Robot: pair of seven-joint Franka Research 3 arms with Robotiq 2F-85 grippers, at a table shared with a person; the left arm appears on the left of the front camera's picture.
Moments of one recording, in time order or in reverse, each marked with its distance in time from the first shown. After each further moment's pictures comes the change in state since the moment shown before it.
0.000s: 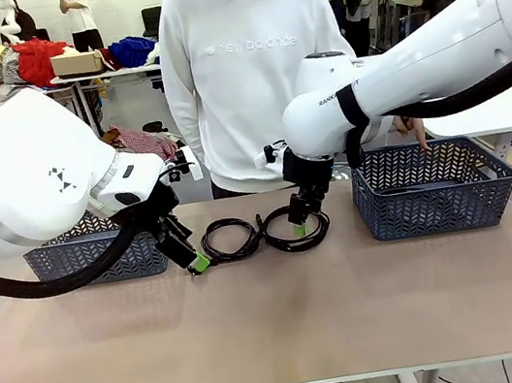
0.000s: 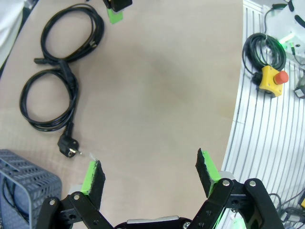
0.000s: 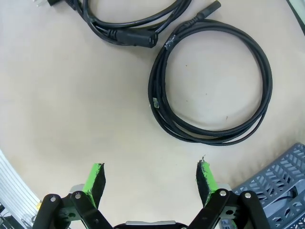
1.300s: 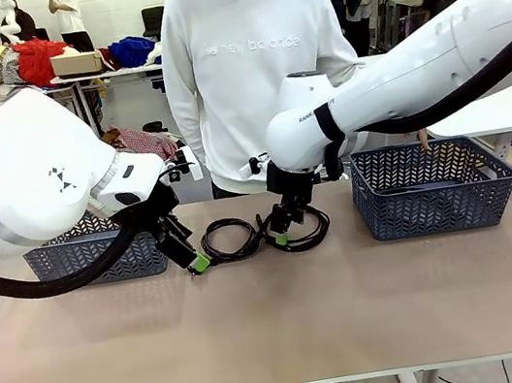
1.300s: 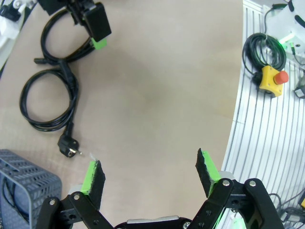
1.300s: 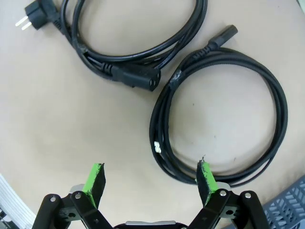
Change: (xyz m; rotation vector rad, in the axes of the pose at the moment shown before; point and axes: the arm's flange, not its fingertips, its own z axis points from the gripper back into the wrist) left arm 0.000 0.000 0.000 0.000 0.000 0.000; right arm 0.041 -0.003 -0.042 0.025 0.004 -0.006
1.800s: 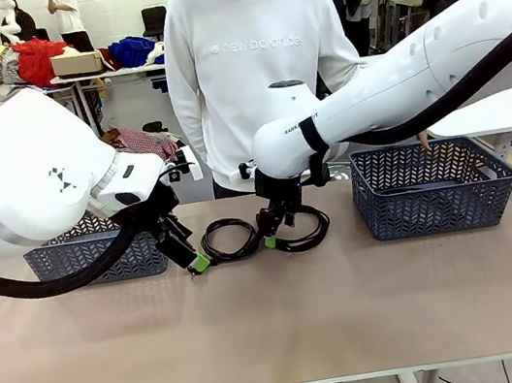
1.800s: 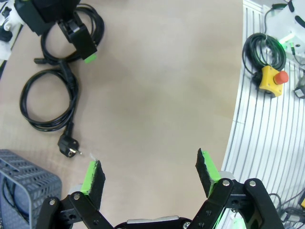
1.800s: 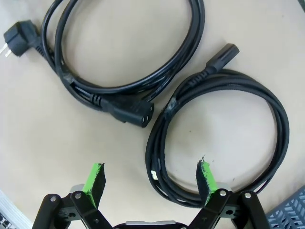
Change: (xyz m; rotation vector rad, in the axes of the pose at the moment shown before) left arm 0.000 0.000 0.000 0.000 0.000 0.000; right arm 0.028 0.000 -0.018 -0.019 0.017 -0.043
